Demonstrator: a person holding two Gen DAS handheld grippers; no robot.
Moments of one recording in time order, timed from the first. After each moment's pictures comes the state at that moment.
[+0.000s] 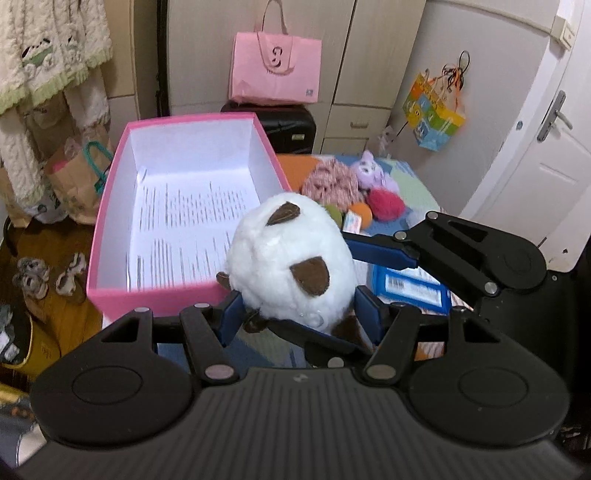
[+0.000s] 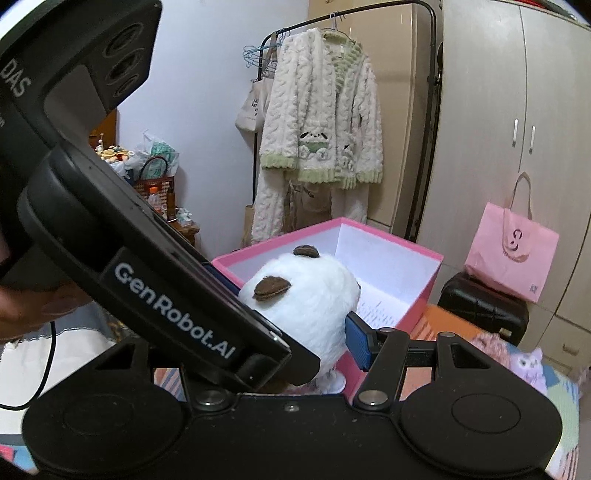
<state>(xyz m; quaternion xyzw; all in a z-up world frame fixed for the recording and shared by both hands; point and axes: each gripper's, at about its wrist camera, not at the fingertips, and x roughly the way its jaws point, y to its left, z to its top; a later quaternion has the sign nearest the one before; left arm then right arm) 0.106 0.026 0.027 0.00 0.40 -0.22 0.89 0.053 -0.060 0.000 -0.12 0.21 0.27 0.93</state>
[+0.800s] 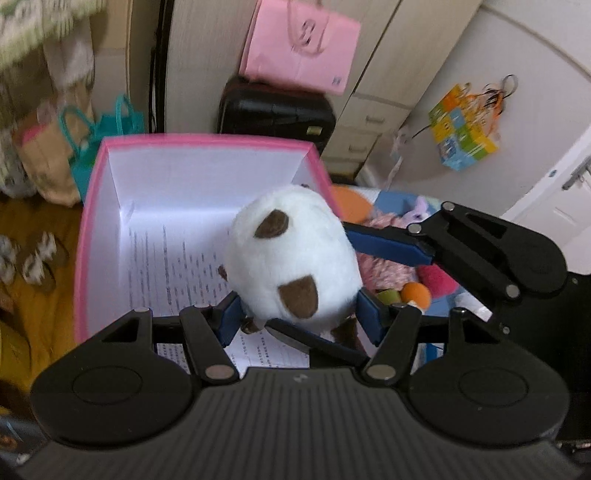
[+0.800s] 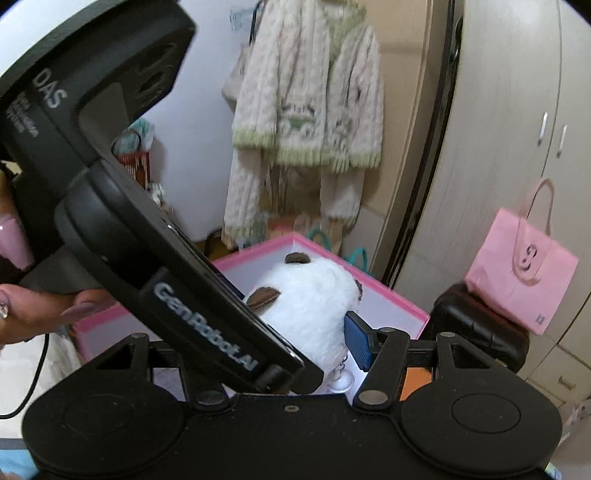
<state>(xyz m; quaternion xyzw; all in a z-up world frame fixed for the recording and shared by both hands) 0.305 0.046 -0.008 -0.07 0.48 -0.23 0.84 0.237 -0.053 0.003 -0.16 0.28 0.28 0.91</state>
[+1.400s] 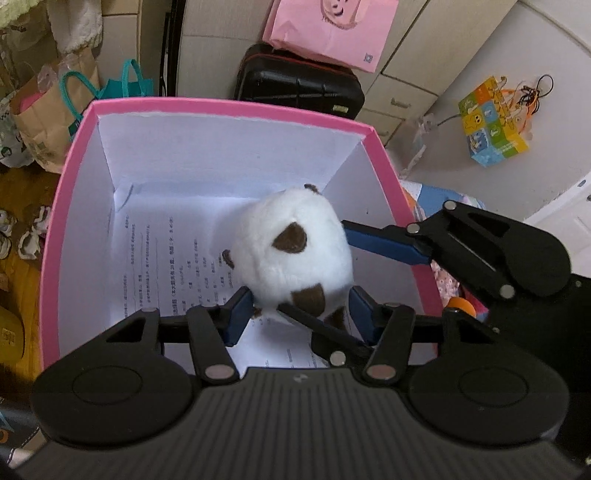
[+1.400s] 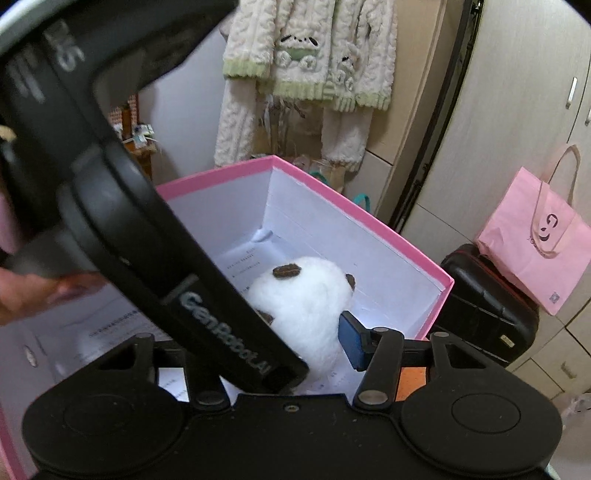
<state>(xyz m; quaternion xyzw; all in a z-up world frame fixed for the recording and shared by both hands) 0.353 0.048 -0.051 -0.08 0.51 -0.21 0.83 0.294 -0.039 -0.045 -0.21 0.34 0.26 0.88</state>
